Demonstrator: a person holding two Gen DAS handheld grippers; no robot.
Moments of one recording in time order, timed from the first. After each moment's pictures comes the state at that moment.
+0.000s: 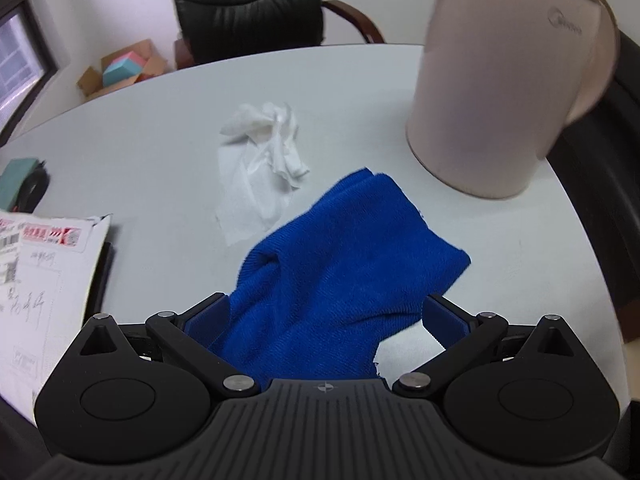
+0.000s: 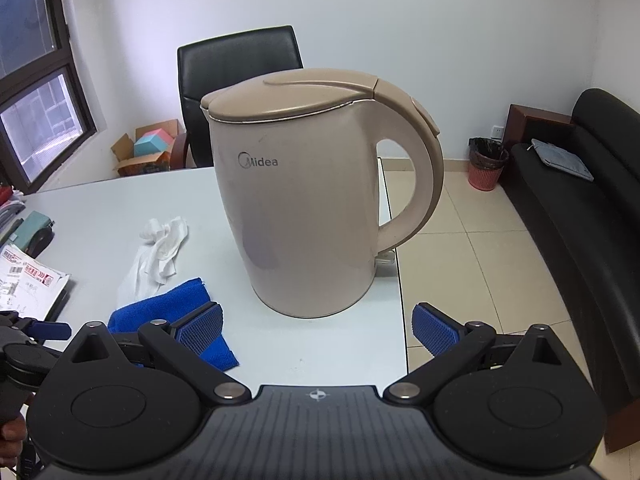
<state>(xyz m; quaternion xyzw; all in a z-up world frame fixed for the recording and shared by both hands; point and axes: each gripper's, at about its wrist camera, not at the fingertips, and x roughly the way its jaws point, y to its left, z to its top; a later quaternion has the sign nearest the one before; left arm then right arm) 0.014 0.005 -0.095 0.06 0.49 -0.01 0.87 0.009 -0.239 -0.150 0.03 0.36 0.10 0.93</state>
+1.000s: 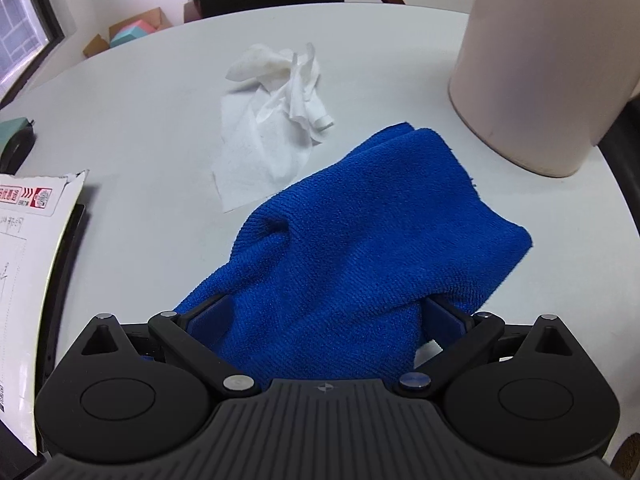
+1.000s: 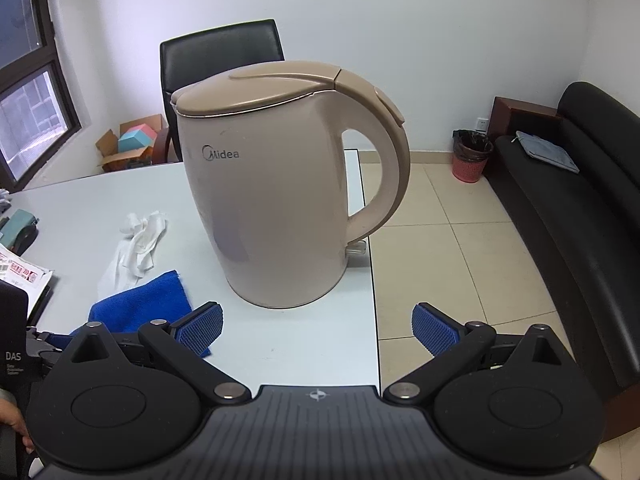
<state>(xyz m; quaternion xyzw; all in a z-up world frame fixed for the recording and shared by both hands) 0.040 0.021 -0.145 0.01 0.51 0.03 0.86 0.006 -0.257 -0.150 0.03 0.36 0.07 0.93</state>
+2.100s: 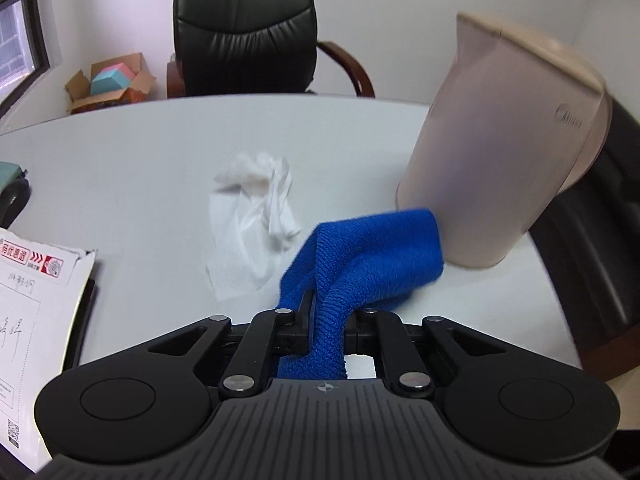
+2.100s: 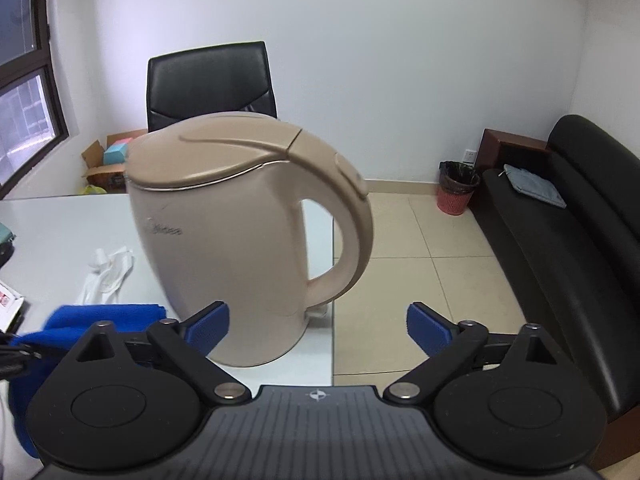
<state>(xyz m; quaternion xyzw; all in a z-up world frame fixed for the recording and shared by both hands) 0.035 0.032 -0.050 -0.06 0.42 -0.03 0.90 0.063 -0.281 -0.131 -0.01 0.33 0.06 0.94</state>
